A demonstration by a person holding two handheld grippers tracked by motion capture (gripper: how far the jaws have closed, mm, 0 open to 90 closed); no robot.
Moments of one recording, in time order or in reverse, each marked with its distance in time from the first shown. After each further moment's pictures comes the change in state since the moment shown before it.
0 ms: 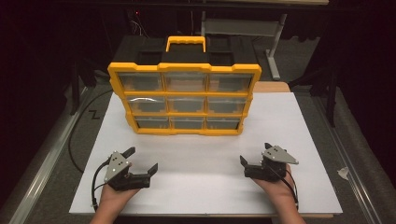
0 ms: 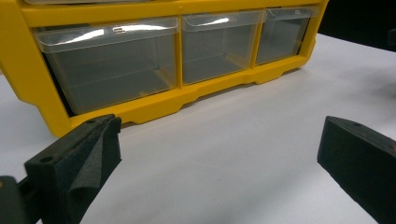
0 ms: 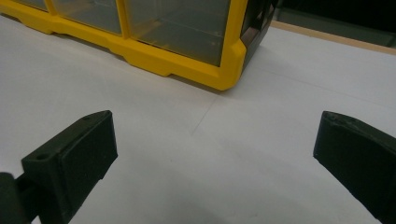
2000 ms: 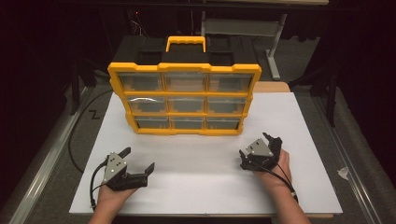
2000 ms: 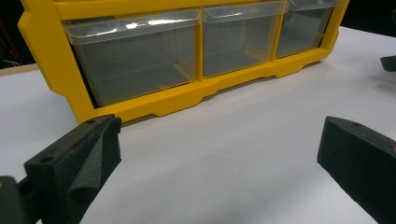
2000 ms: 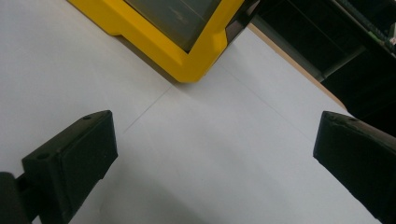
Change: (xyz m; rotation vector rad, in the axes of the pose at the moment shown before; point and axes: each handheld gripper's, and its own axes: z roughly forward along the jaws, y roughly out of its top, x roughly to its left) left arm 0.006 -0.007 -0.002 0.009 0.058 0.021; right arm 0.004 0.009 0.035 0.119 -0.203 -0.393
